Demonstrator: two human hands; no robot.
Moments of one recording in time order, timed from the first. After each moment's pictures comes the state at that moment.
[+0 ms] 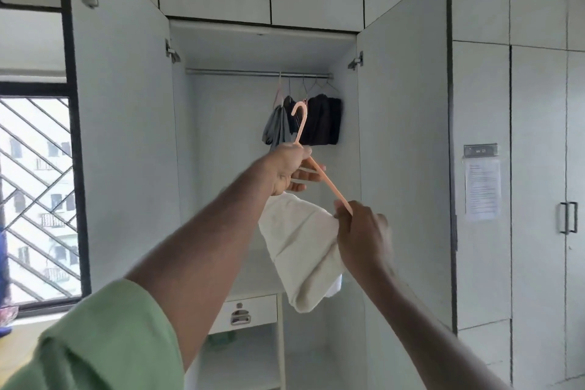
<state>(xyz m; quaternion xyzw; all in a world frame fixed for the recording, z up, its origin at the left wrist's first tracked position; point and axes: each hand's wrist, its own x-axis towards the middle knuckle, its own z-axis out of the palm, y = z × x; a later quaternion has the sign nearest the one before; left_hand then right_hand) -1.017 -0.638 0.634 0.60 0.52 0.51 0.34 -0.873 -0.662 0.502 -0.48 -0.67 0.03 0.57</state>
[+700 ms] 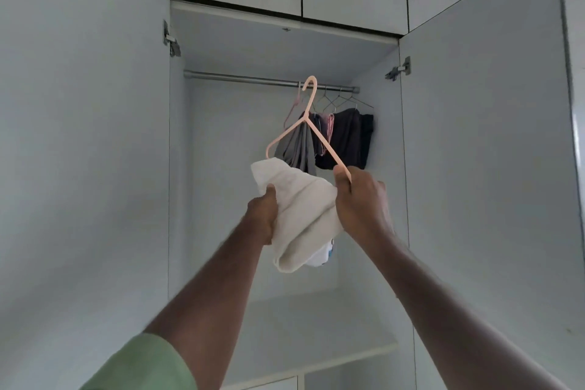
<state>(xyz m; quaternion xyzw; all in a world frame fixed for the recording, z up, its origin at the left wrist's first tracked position) -1.243 -0.367 0.603 0.40 0.50 0.65 0.40 -1.059 -0.432 0.607 -0.41 -0.66 -0.01 0.63</state>
